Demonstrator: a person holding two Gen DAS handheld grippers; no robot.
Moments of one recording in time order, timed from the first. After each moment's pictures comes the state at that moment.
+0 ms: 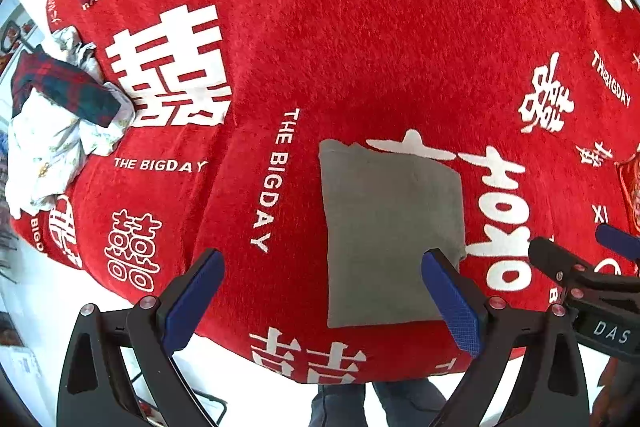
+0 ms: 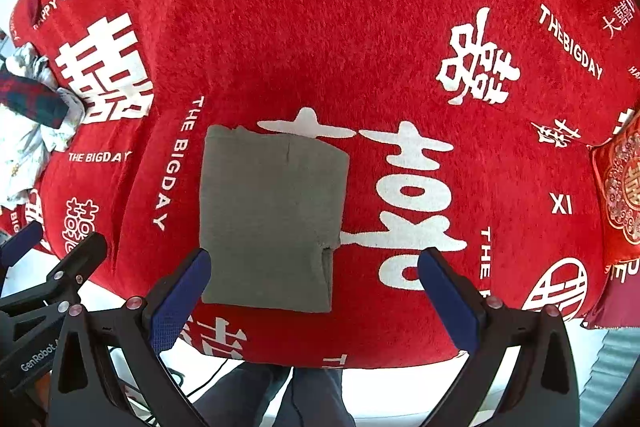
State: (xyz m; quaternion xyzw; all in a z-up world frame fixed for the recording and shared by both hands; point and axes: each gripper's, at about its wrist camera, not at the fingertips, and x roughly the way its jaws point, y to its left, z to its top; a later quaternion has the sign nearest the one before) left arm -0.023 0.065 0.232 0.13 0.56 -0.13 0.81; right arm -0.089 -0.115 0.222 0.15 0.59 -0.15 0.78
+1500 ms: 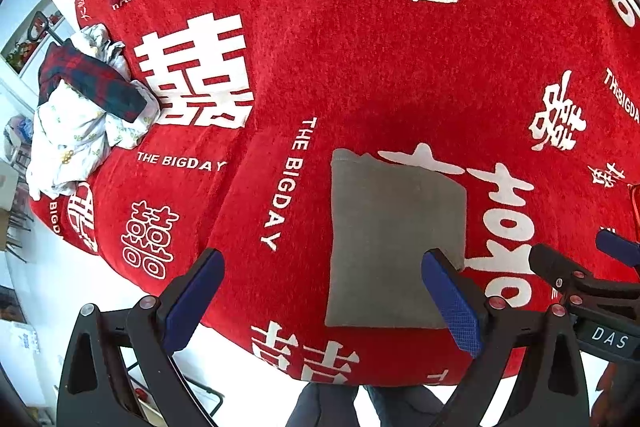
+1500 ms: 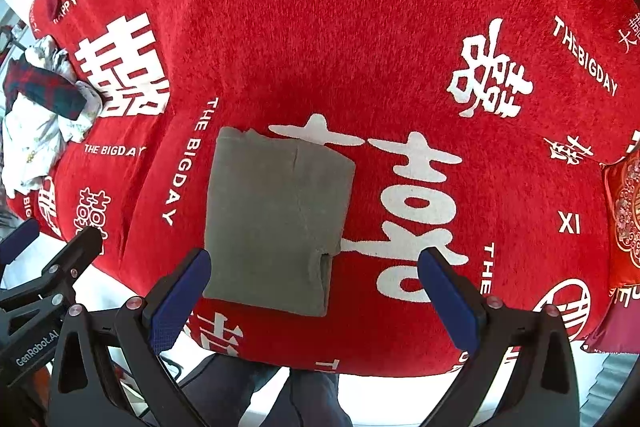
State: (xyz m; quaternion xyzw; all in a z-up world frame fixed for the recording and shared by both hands) left arm -0.039 0.055 0.250 0.12 0.55 -0.09 0.82; right arm -0.092 -0.123 0.227 0.14 0.59 -0.12 0.79
